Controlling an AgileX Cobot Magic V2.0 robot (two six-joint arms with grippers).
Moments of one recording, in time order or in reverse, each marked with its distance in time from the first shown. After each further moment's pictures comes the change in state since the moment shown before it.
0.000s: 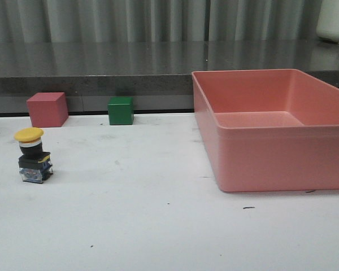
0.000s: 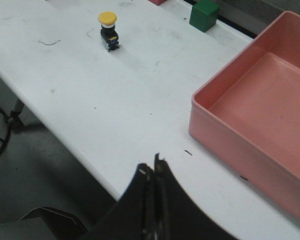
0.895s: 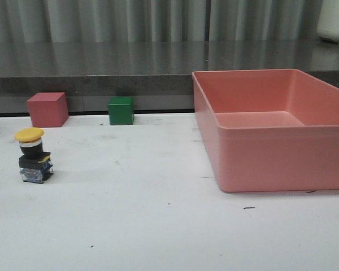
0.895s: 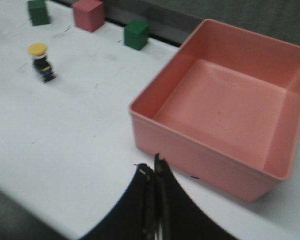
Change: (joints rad) left arm 0.000 0.000 0.000 0.000 -0.004 0.000; right arm -0.291 -0.164 0.191 0.004 -0.173 0.000
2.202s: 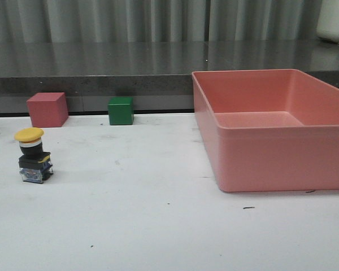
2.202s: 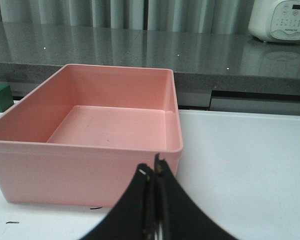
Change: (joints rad) left arm 0.000 0.000 0.000 0.000 -0.002 0.000; right arm -0.437 -0.409 0.655 0.010 -0.621 0.000
